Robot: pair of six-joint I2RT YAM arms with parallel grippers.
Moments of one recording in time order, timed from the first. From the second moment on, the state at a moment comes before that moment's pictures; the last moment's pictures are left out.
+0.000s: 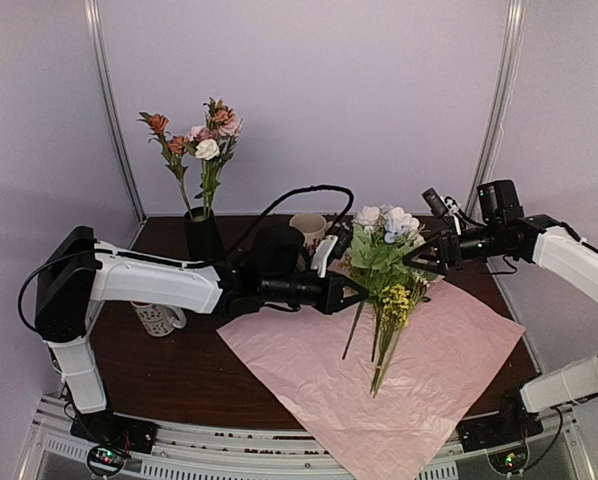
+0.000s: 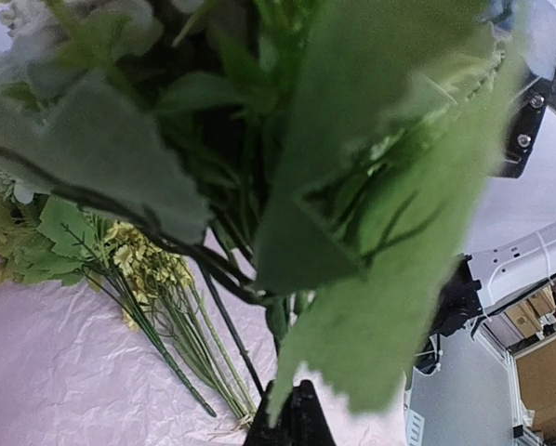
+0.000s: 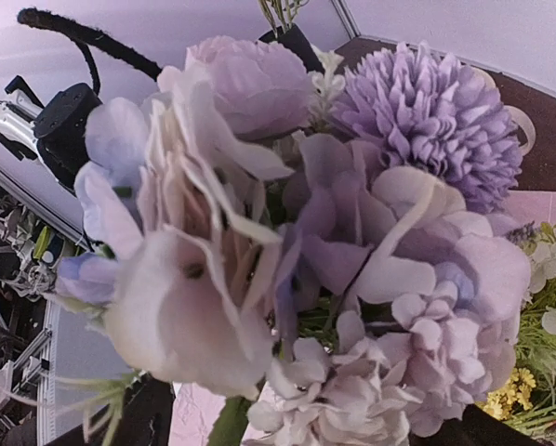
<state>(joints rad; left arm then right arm) -1.05 1.85 1.26 0.28 0.37 -0.52 0.22 1.24 1.03 -0.52 -0.99 -0.14</state>
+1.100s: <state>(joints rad) -1.06 1.88 1.25 0.95 0.21 -0.66 0.52 1.14 0.85 -0.29 -0.86 0.02</state>
